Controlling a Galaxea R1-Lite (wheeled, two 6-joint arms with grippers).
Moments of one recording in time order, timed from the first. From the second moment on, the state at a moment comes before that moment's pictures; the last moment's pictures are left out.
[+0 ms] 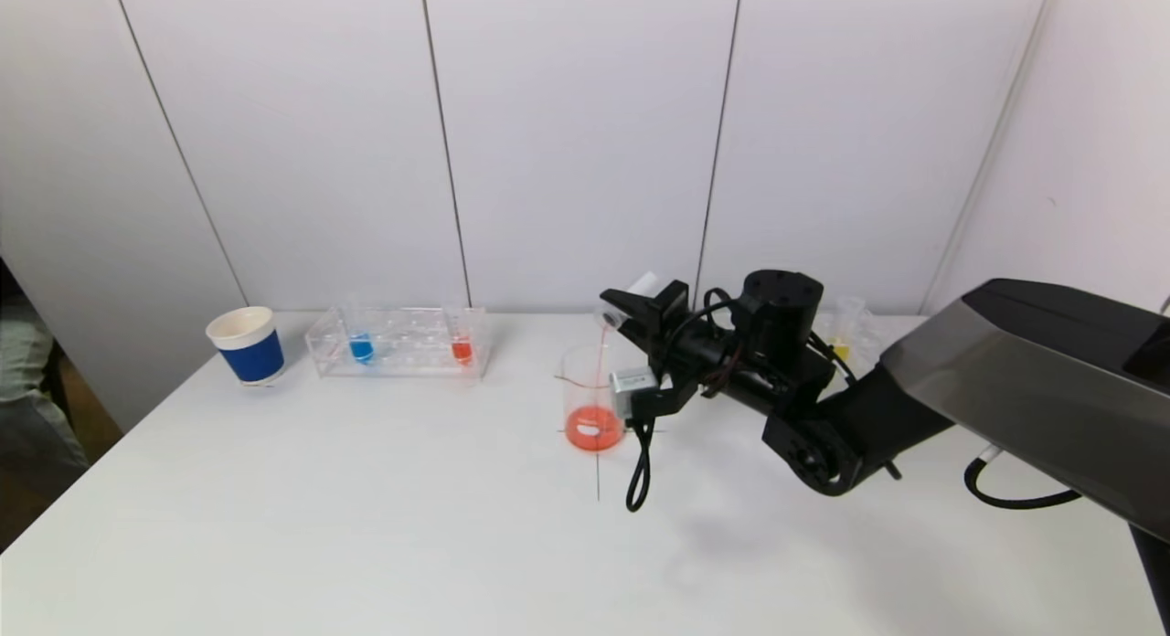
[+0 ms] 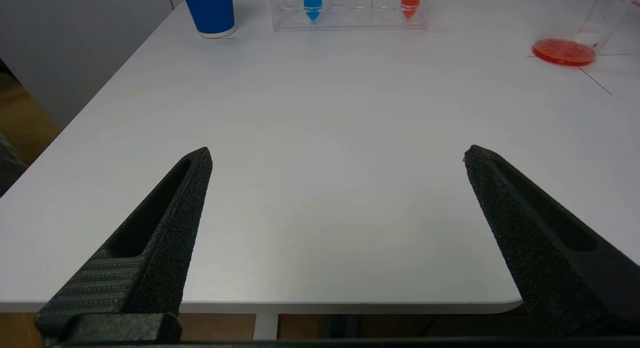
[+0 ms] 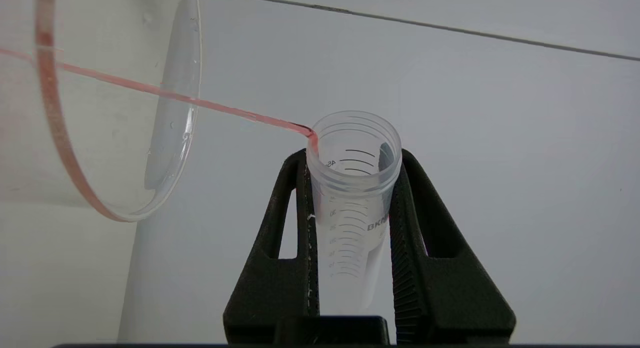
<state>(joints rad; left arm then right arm) 0.00 0.00 -0.05 0.12 0.00 0.00 0.51 2.29 -1.10 -1.21 0.33 -1.69</state>
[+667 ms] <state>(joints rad) 0.00 0.00 -0.05 0.12 0.00 0.00 0.51 2.29 -1.08 -1.22 0.33 -1.79</state>
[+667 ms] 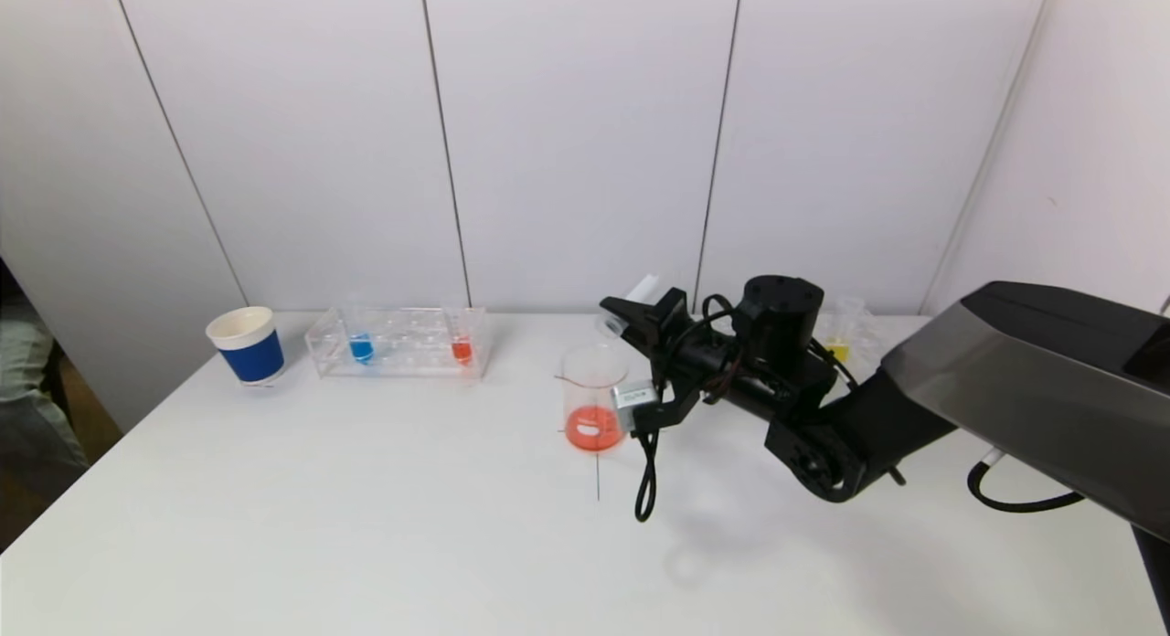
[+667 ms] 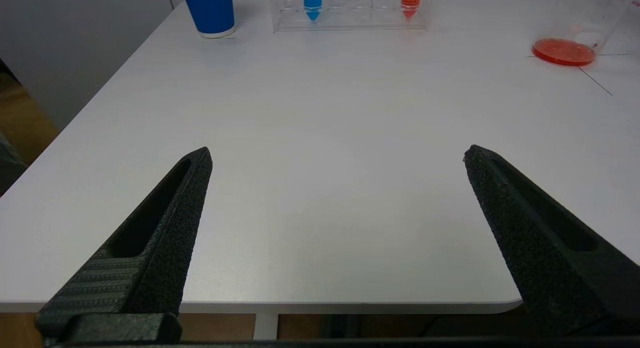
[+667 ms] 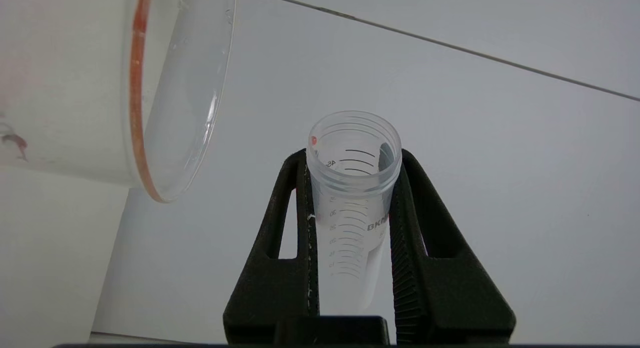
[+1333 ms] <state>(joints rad) 0.00 0.00 -0.05 0.12 0.00 0.00 0.53 2.25 -1.07 -1.23 0.30 -1.63</state>
